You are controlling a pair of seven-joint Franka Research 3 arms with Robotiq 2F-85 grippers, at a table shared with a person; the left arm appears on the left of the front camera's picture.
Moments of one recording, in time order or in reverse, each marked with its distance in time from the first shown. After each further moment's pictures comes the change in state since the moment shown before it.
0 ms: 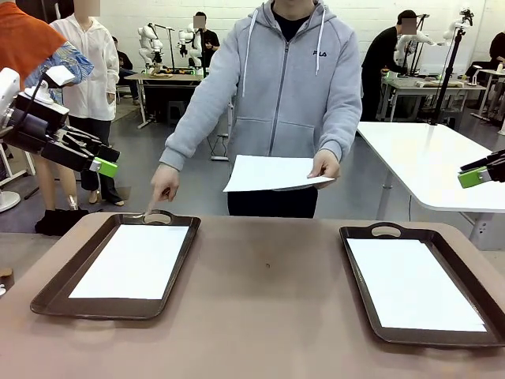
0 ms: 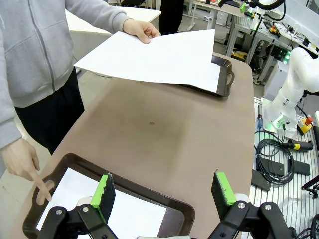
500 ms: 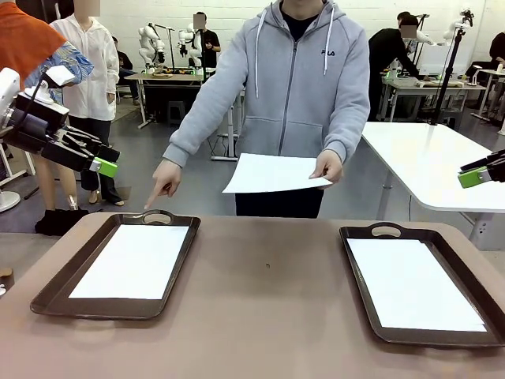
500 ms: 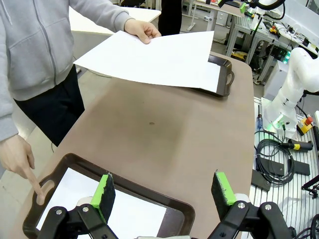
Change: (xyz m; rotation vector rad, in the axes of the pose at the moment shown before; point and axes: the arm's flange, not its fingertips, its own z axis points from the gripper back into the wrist) left arm 0.000 0.000 0.000 0.000 0.000 0.000; right arm 0.000 0.000 0.000 0.000 0.000 0.000
